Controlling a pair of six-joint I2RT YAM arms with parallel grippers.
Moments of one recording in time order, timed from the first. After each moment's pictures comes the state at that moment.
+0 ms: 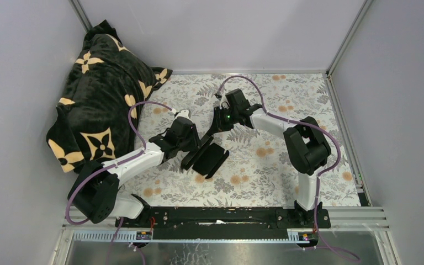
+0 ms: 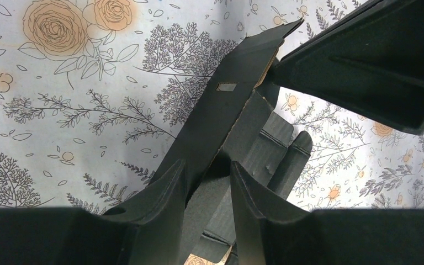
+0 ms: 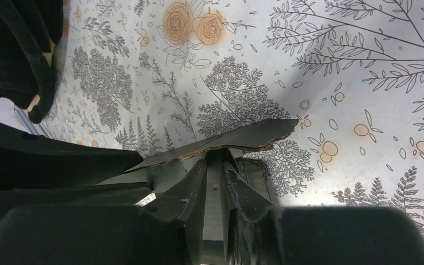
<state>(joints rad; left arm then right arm) -0.59 1.36 0.75 -0.17 -0.09 -0.65 0.60 1.95 1.36 -0.23 -0.46 0.43</state>
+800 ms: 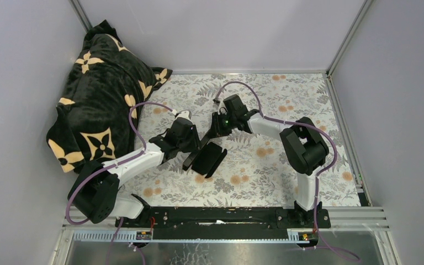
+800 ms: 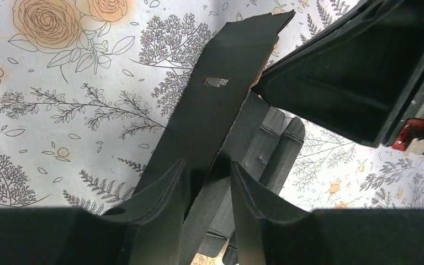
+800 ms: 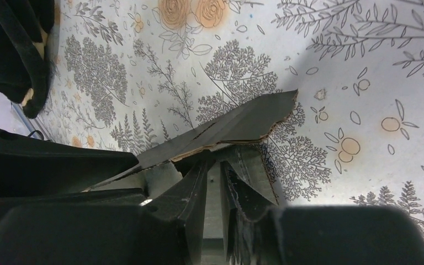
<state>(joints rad) -0.59 1.36 0.74 -0.16 -0.07 -0.65 0.62 1.97 1.31 -0.16 -0.46 0.46</state>
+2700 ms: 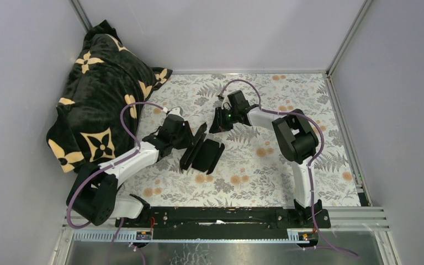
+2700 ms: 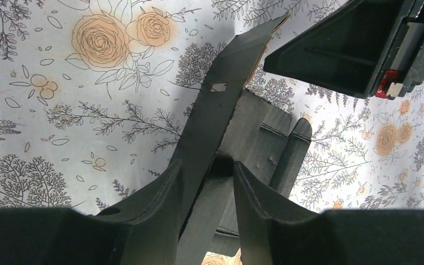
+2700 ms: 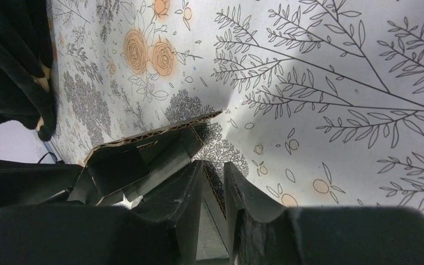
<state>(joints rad) -0.49 1.34 0.72 -0.15 -0.04 -0.65 0.53 2.15 1.43 -0.14 -0.57 0.49</state>
